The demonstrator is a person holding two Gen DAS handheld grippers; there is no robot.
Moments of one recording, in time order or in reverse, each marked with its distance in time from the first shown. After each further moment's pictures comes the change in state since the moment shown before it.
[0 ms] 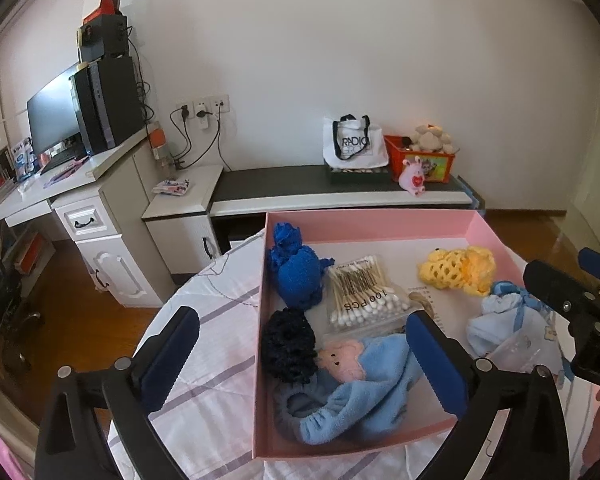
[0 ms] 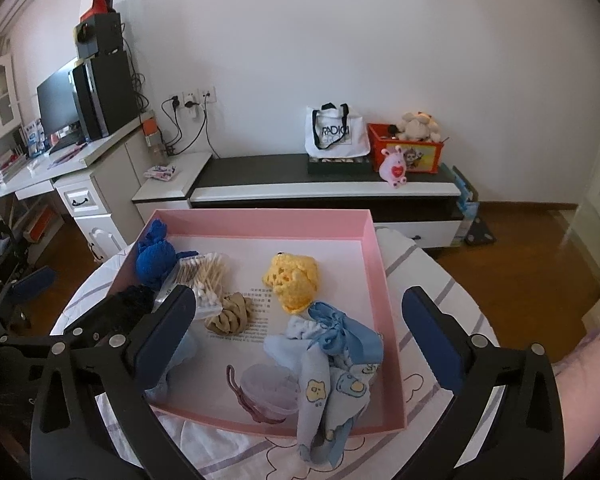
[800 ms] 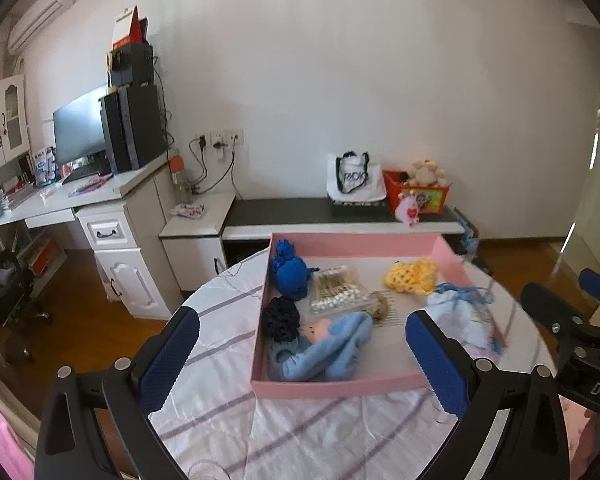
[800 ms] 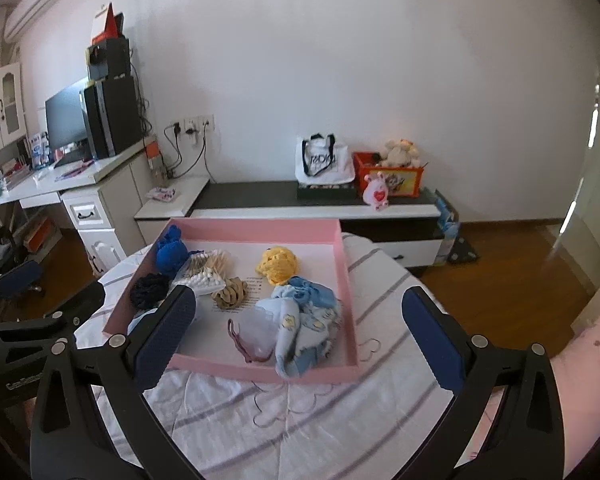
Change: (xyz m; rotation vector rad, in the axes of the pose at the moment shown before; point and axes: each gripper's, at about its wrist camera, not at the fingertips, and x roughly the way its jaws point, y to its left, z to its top) left arm -0.149 -0.024 -0.069 -0.038 -0.145 0.025; right arm -0.097 -0.012 -0.035 -0.007 -0.126 -0.035
